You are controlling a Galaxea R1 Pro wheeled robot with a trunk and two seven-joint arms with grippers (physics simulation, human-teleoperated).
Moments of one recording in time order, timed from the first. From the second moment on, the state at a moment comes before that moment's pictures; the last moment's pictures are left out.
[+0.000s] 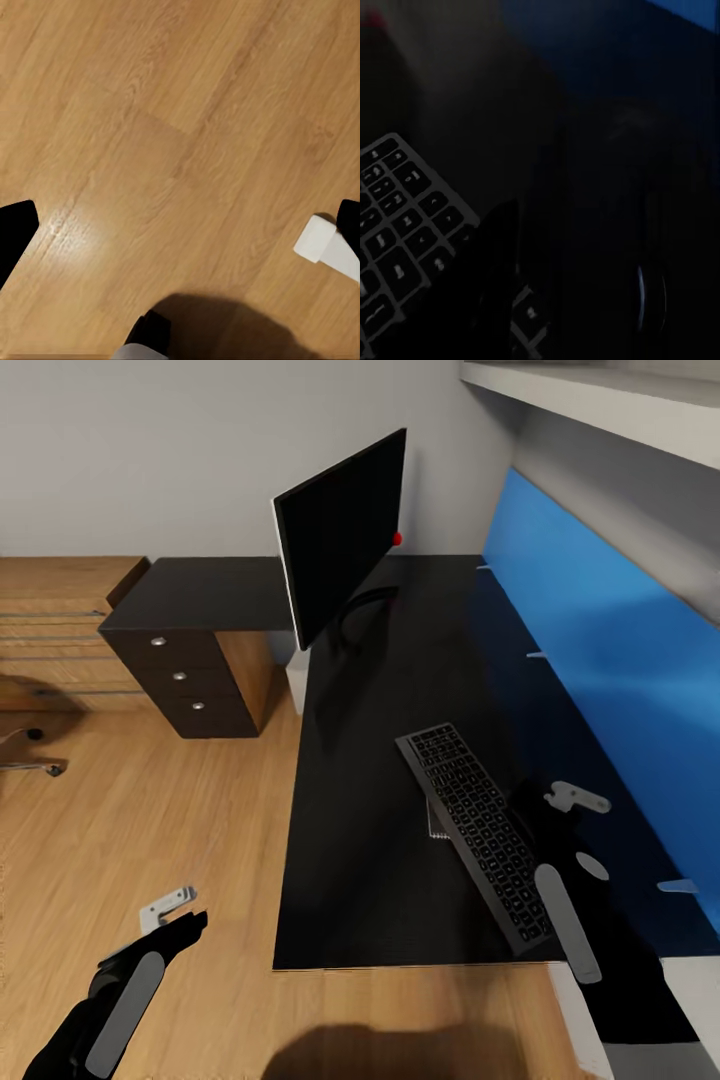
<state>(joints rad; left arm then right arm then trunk) -0.28 0.16 0.01 -1.24 0.64 0.49 0.48 -0.48 -0.10 0.03 -1.50 -0.43 0.24 -0.38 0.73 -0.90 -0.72</state>
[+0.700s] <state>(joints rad) -0.28 0.16 0.01 -1.19 0.64 0.49 0.48 -0.40 -0.10 0.09 -1.54 -0.44 0.24 -0.38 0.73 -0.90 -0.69</state>
